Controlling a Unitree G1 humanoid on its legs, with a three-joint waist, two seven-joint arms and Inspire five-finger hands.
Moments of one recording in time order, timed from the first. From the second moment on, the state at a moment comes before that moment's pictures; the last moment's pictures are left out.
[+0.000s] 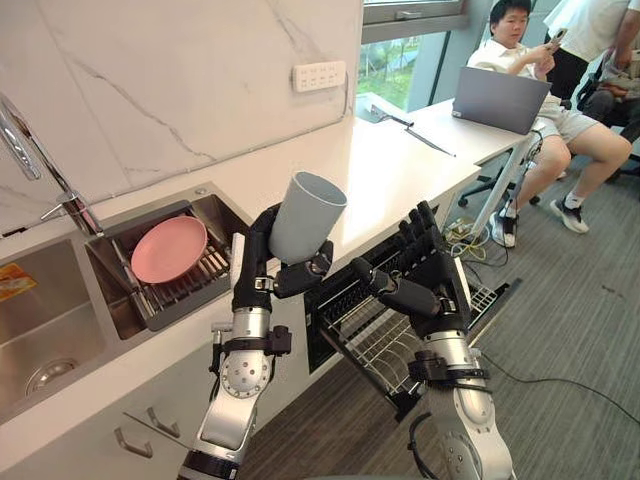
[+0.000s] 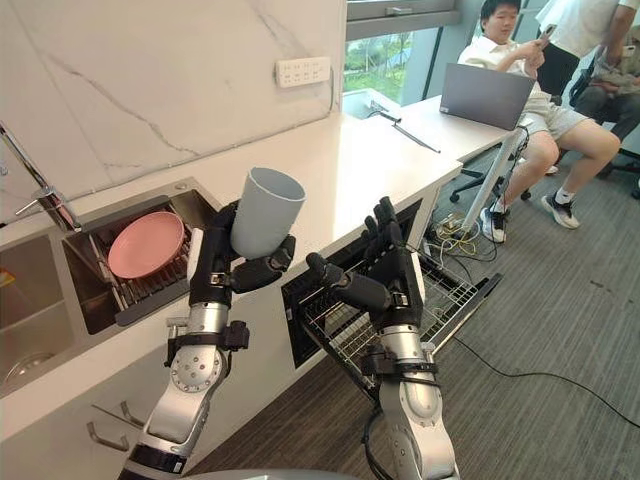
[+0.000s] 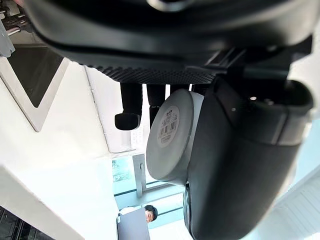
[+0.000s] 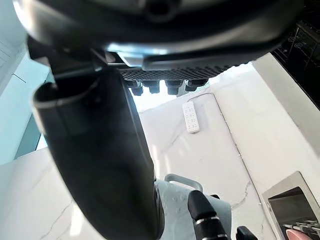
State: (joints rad) left arm 0.02 0.11 -0.28 -0.14 0.14 -0.19 0.32; right arm 0.21 -0.06 0.21 -0.25 0.37 -0.22 -0.04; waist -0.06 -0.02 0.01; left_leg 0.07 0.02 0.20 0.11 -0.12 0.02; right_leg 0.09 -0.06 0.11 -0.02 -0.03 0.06
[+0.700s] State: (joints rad) left arm 0.01 0.10 -0.45 -0.11 0.26 -0.19 0.34; right arm 0.18 -0.06 0.29 -0.22 0.37 -0.24 -0.08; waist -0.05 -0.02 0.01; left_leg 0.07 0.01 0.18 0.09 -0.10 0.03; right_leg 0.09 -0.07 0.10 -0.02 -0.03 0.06
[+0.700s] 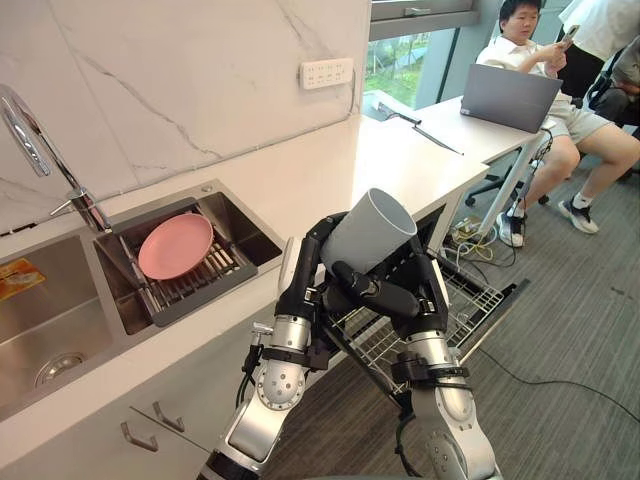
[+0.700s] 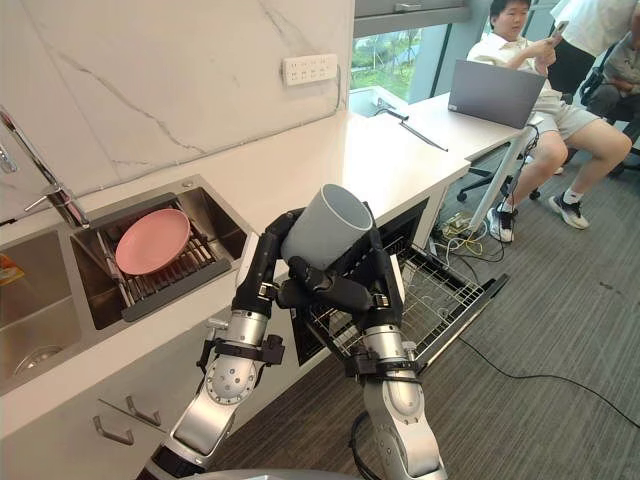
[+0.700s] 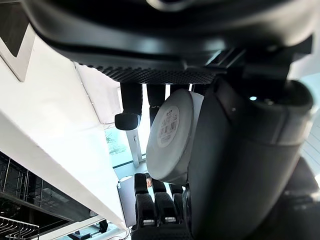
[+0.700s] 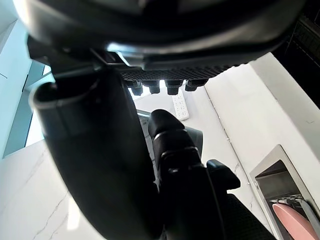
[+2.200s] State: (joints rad) left arm 0.11 0.09 -0.48 -0.13 0.00 -0.20 0.21; right arm 0.17 -0.02 0.16 -0.28 0.32 -0.24 -0.11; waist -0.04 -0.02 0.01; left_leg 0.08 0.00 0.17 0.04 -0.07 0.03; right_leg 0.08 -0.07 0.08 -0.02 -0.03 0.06
